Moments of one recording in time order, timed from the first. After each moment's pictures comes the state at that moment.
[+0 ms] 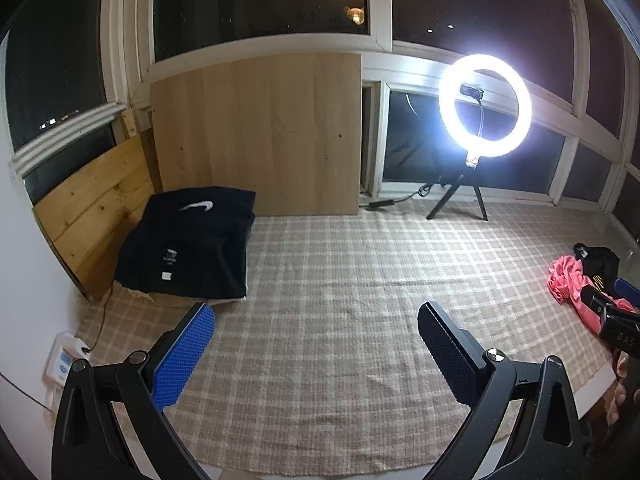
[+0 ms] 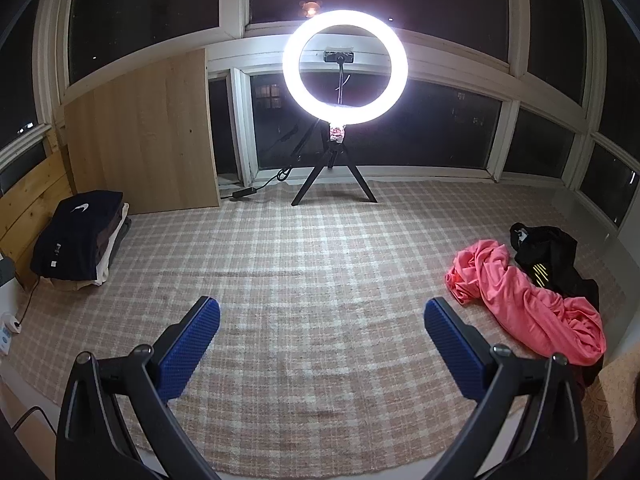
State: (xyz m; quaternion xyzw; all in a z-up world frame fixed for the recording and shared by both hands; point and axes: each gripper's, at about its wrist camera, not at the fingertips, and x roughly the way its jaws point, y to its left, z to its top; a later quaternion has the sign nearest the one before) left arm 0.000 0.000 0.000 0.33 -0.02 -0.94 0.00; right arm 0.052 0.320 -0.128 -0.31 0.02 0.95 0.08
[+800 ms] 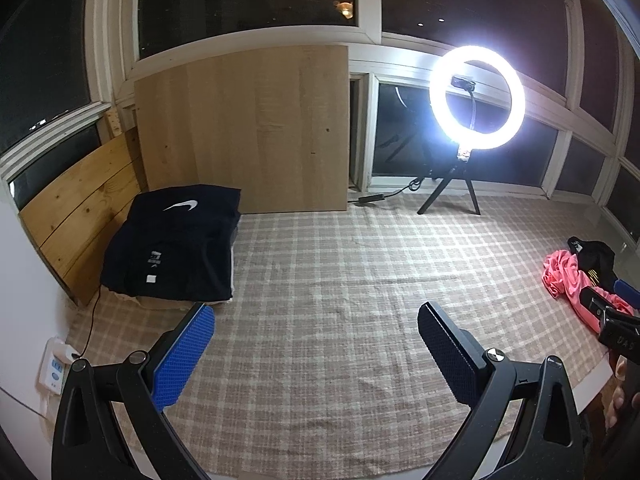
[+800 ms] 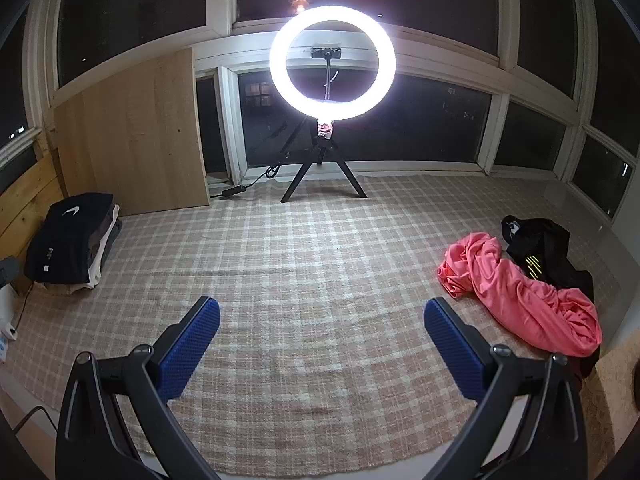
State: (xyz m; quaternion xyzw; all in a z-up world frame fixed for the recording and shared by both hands) left arm -0.011 0.006 -0.010 0.34 -0.01 -0.94 -0.03; right arm 0.051 0.321 -0.128 -0.32 0.03 0.94 0.10
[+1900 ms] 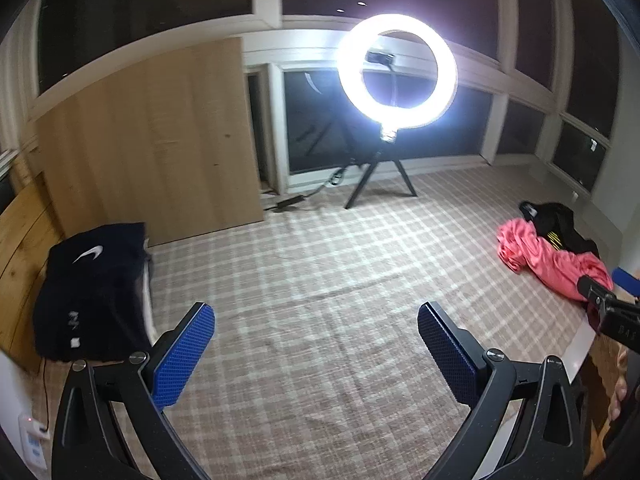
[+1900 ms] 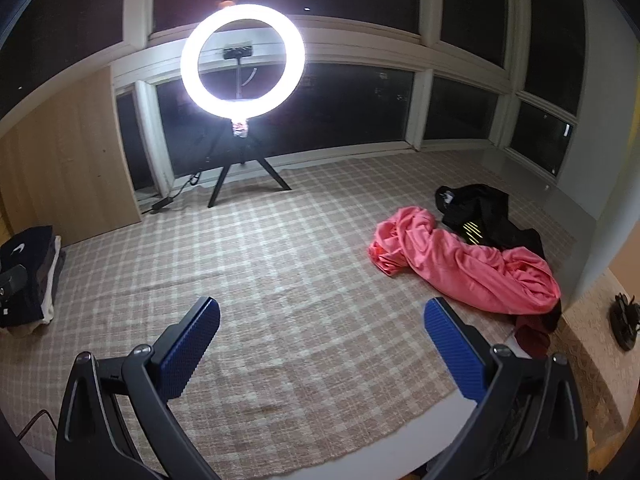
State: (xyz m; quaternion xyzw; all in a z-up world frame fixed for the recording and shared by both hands) left arm -0.069 0.070 -0.022 0.35 -0.07 -0.92 -0.17; right arm 0.065 0.363 -0.131 -0.32 0.06 0.92 0.23
